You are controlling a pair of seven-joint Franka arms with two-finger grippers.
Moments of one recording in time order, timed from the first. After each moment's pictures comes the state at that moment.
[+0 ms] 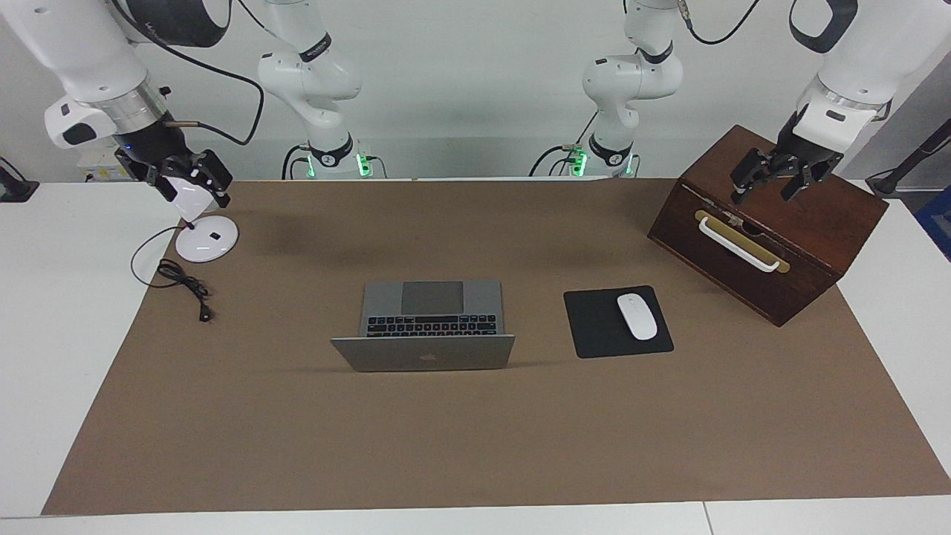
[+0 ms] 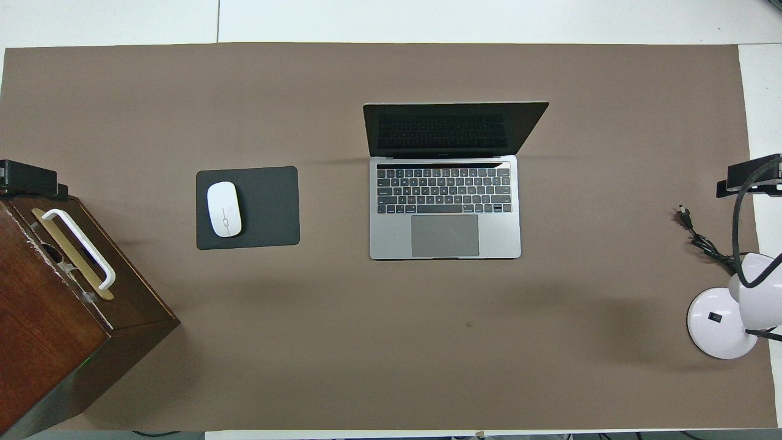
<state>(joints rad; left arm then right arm) 0.00 -0.04 0.04 -1.62 -0.04 1.58 0.00 -0.12 -0.06 -0.01 -1.65 0.02 1.58 0.09</state>
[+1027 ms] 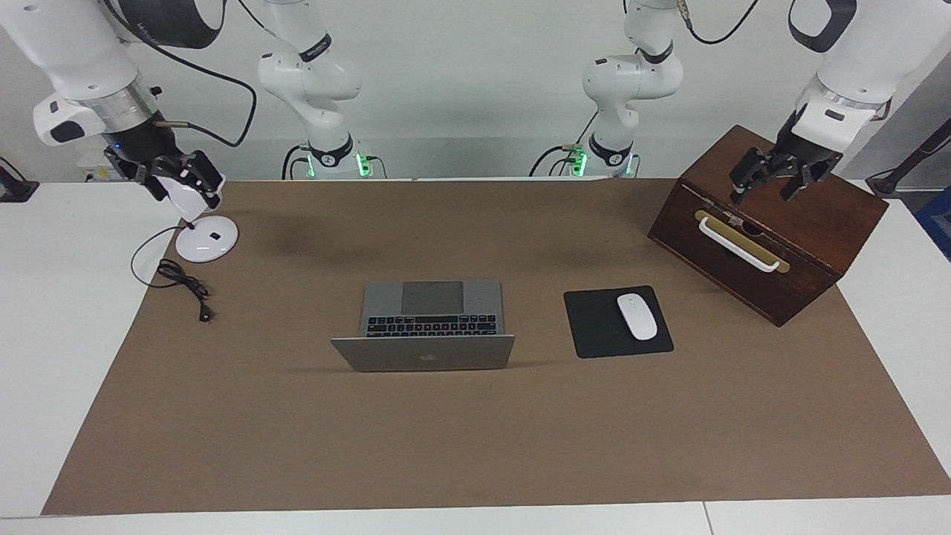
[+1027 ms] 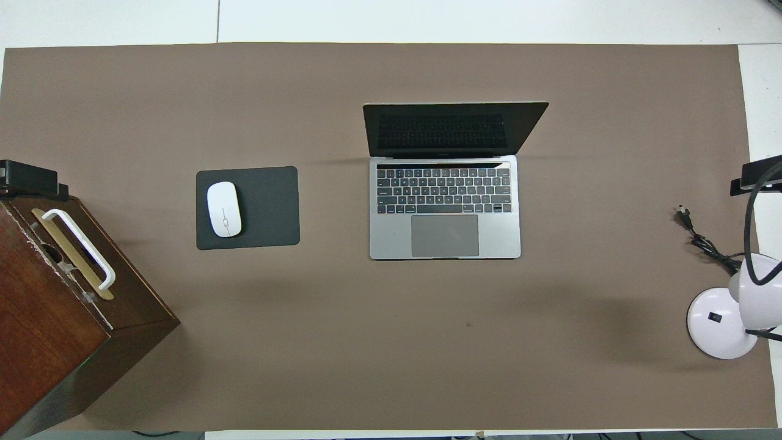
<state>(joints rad) 0.00 -0.04 0.03 -1.62 -0.04 1.58 0.00 -0.12 -0.06 -0.02 -1.65 0.01 1.59 0.09</state>
